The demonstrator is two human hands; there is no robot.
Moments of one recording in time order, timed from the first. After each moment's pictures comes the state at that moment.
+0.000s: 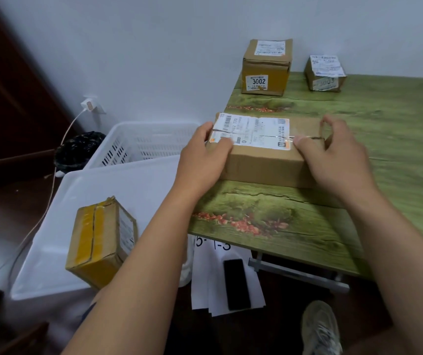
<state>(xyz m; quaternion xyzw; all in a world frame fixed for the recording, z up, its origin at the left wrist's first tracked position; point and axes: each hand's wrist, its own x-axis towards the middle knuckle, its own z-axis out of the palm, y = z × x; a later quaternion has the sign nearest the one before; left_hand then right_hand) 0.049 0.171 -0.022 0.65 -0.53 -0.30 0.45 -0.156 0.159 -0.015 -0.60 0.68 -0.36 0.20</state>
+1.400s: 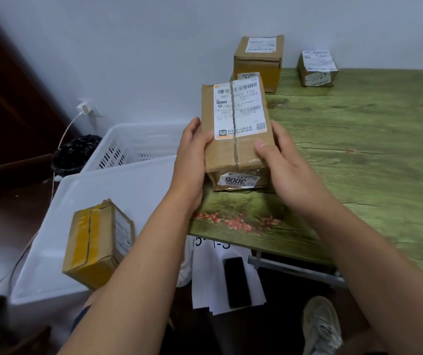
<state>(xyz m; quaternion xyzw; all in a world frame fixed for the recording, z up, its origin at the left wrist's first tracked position) 0.043 0.164 -0.036 0.49 -0.37 -0.50 0.61 -0.120 0.191 -0.022 -0.62 0.50 -0.42 0.44</state>
